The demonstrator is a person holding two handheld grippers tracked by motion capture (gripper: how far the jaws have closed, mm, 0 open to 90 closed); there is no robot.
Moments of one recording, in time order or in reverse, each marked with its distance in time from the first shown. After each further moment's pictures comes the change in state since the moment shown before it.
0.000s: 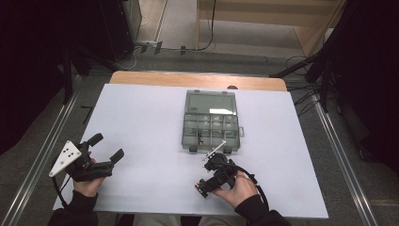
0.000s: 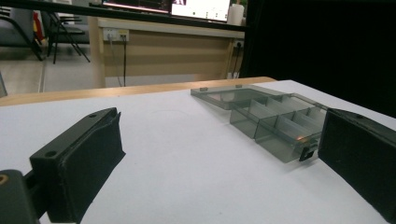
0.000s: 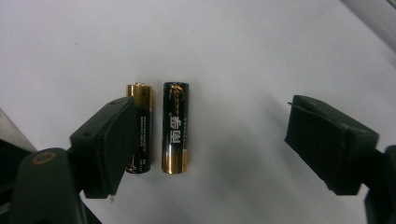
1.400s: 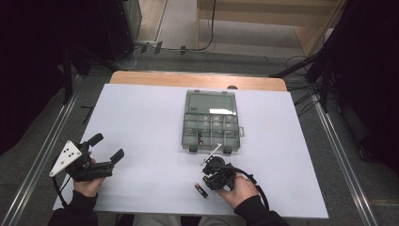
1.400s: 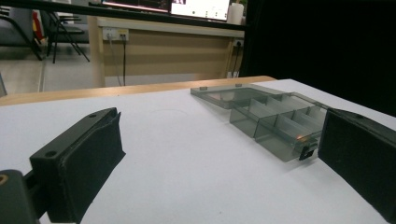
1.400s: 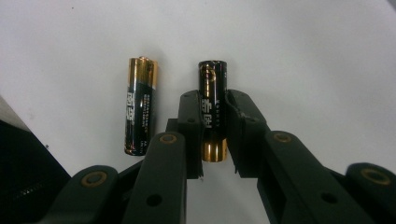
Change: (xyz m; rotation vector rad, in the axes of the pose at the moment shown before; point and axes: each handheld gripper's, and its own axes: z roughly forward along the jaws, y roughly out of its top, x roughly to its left) left arm 0.000 0.000 0.000 0.005 0.000 0.003; right arm 0.006 -0.002 0.004 0.068 -0.019 -0.065
